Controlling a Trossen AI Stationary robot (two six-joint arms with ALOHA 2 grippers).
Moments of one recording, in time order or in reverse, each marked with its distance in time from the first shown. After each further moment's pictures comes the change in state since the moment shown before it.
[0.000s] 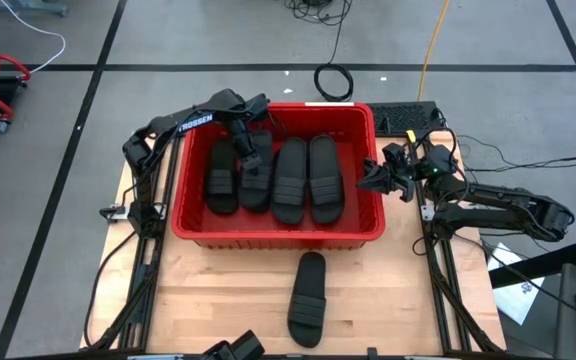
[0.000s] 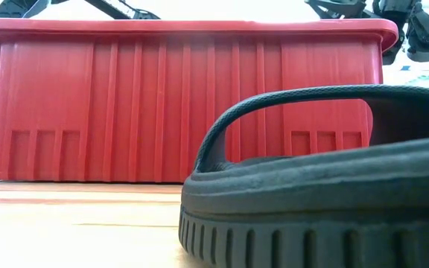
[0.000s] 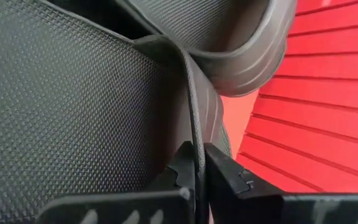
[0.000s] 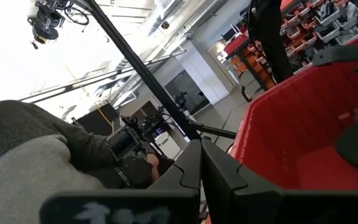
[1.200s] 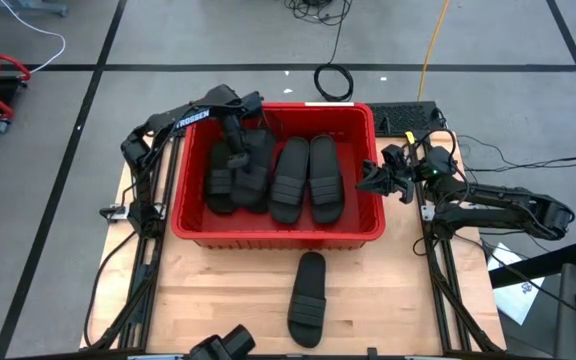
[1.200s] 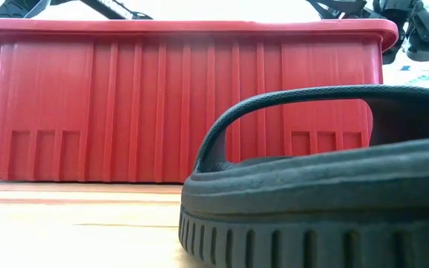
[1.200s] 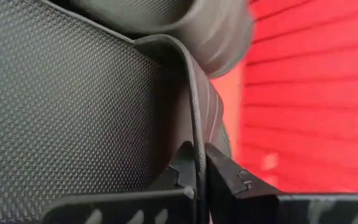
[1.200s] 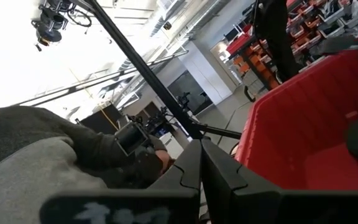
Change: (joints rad) left arm 0.044 0.001 0.004 -0.109 0.052 0.358; right arm 0.032 0.000 0.000 0.001 0.030 0.006
